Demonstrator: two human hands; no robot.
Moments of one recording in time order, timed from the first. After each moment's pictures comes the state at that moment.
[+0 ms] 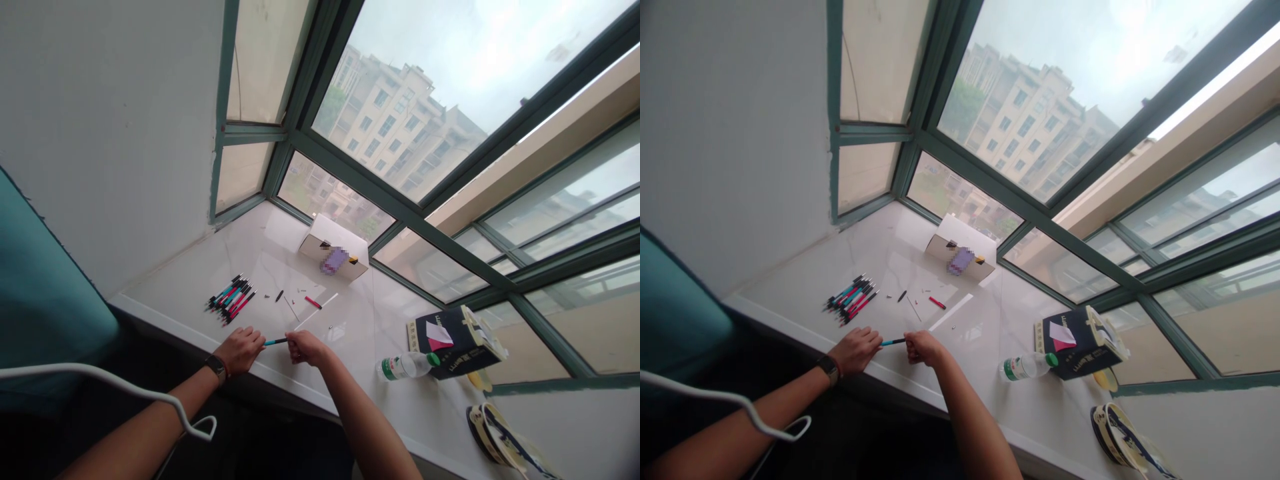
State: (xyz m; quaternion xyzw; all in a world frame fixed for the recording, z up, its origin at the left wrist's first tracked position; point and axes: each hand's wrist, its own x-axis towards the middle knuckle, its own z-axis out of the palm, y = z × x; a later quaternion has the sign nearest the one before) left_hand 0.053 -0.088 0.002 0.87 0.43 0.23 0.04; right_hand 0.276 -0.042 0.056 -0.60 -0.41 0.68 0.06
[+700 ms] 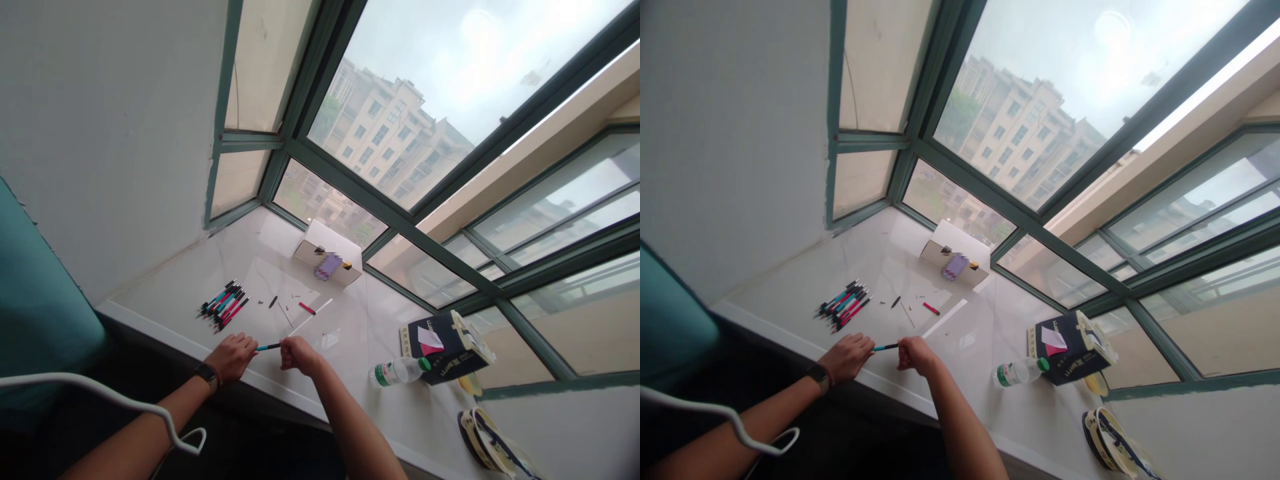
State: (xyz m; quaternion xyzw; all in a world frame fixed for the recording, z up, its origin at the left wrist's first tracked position) left_hand 0.054 -0.088 0.000 0.86 0.45 0.24 0.05; right_hand 0.271 -0.048 0.063 -0.58 -0.39 0.70 0.12
